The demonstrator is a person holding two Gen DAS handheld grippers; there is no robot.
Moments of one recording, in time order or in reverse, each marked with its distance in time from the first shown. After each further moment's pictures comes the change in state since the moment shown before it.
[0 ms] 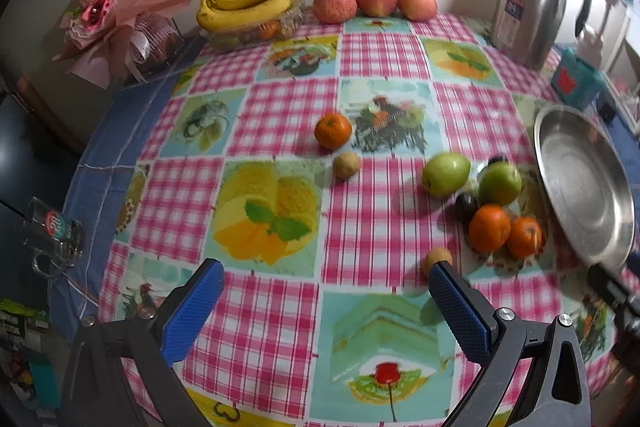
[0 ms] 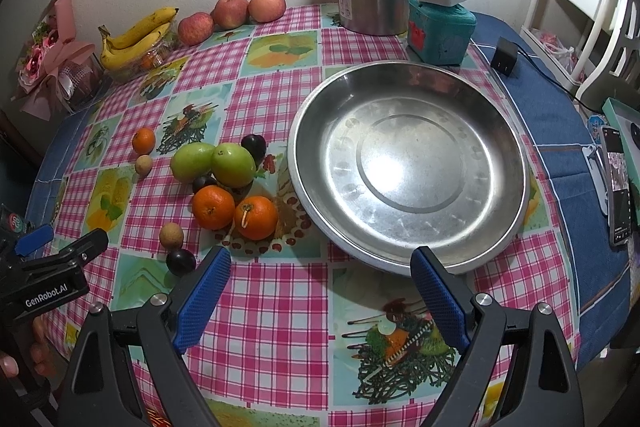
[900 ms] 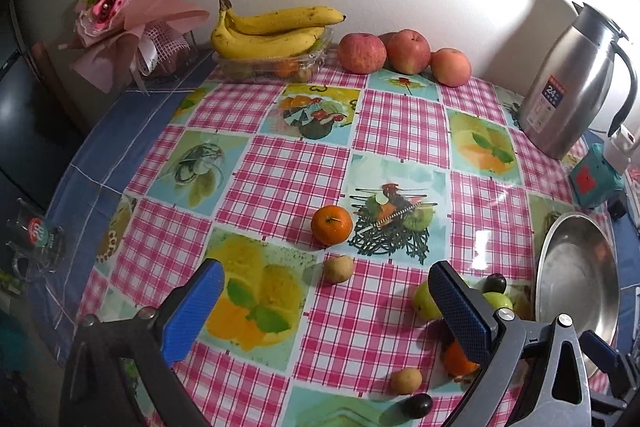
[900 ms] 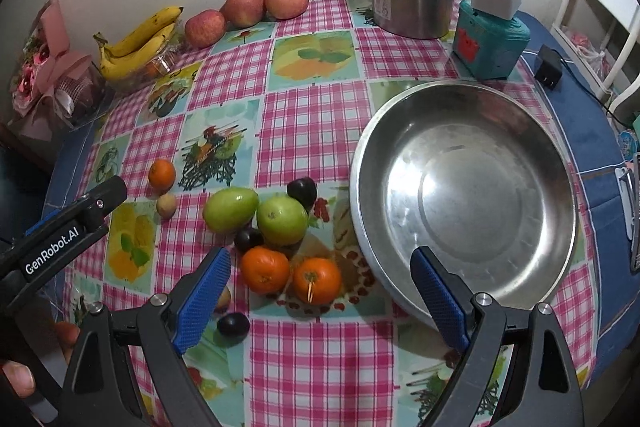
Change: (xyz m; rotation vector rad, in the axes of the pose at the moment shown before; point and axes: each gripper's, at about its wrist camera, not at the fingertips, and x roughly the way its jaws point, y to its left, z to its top) left arm 0.023 0.011 0.071 -0.162 -0.066 -0.028; right arm 0.033 0.037 0.063 0.042 0.087 0.046
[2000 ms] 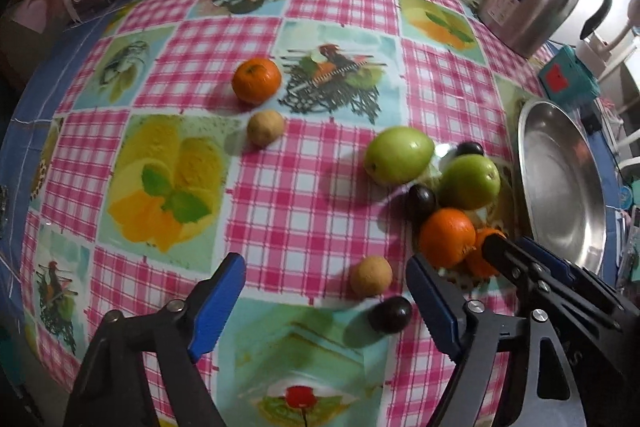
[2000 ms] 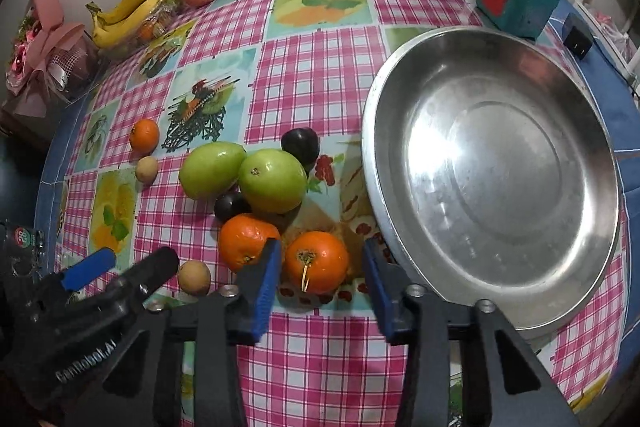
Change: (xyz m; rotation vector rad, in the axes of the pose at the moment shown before) left arm 0.029 -0.026 -0.072 0.066 0.286 -0.169; right arm 0.043 -0.004 -0.017 -0.027 0.105 0.041
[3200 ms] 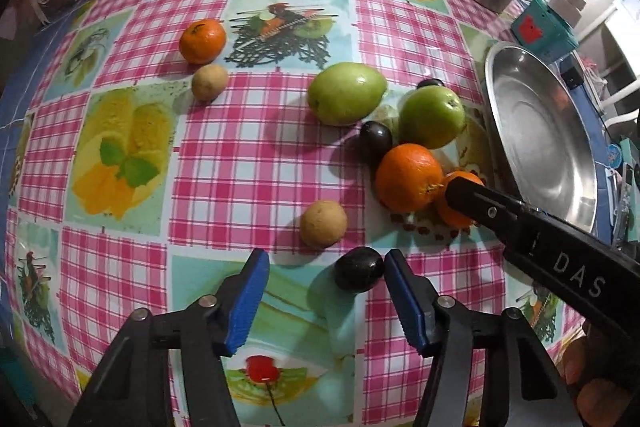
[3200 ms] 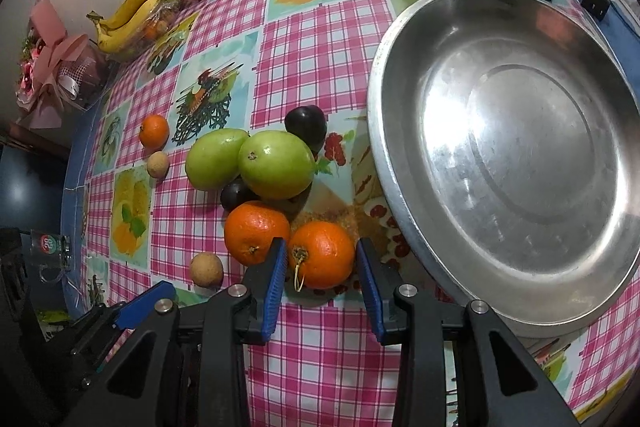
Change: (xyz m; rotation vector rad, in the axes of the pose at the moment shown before) left arm 0.016 -0.032 -0.020 0.083 0.078 -0.048; right arm 0.007 -0.011 -0.003 0.074 0.061 0.111
